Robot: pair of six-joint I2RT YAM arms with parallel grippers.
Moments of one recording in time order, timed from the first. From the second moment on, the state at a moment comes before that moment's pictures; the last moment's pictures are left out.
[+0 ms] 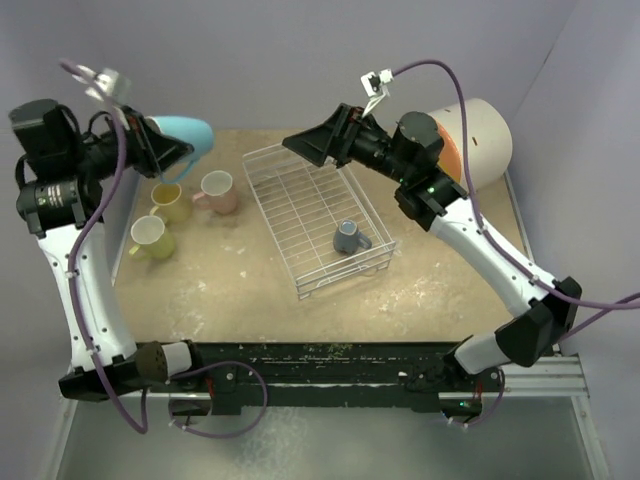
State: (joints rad) left arm 0.33 1.26 1.79 -0.69 1.08 -0.18; right arm 0.62 1.49 1.49 0.19 -0.46 0.84
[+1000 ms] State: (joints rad) left arm 0.15 1.07 1.00 -1.11 0.22 0.83; right arm 0.63 1.17 1.29 -0.34 0.09 0.64
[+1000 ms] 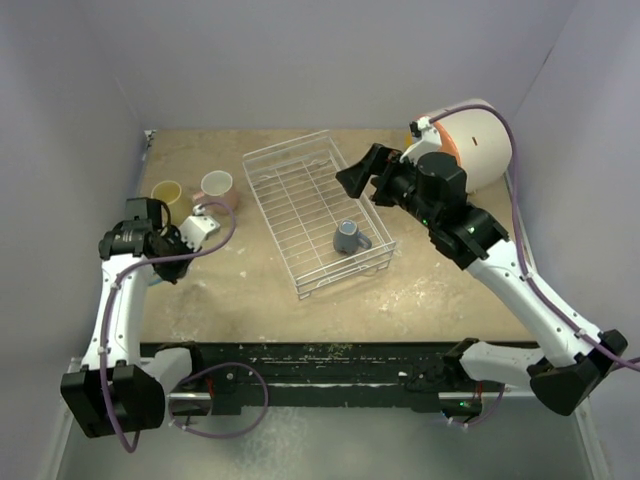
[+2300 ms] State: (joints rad) left arm 0.39 1.33 0.95 -0.98 0.24 1.01; right arm 0.80 1.54 1.43 -0.75 0.40 0.63
